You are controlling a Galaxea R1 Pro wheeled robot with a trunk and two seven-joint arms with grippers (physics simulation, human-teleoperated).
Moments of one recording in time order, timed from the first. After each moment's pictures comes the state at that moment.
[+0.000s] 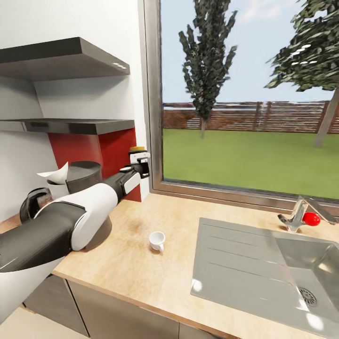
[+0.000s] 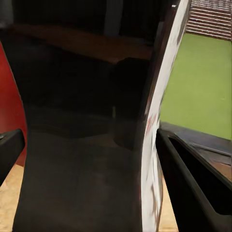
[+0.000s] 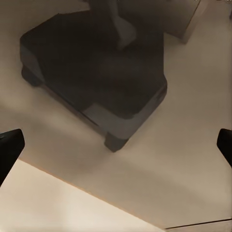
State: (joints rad) left arm -1.48 -0.17 -0.20 -0.03 0.34 0.02 0.18; right arm 0.16 -0.25 0.15 -0.49 -0.13 -0.76 0.06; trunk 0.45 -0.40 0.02
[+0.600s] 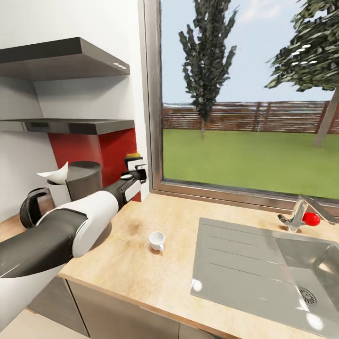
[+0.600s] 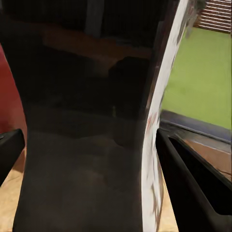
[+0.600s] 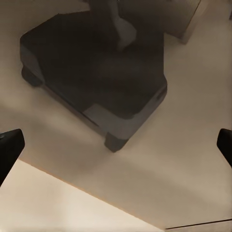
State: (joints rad) left arm -1.43 -0.17 -0.19 -0.03 0.33 -0.02 0.27; right arm 0.16 -0.25 0.15 -0.49 -0.13 -0.76 0.06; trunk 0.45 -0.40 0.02
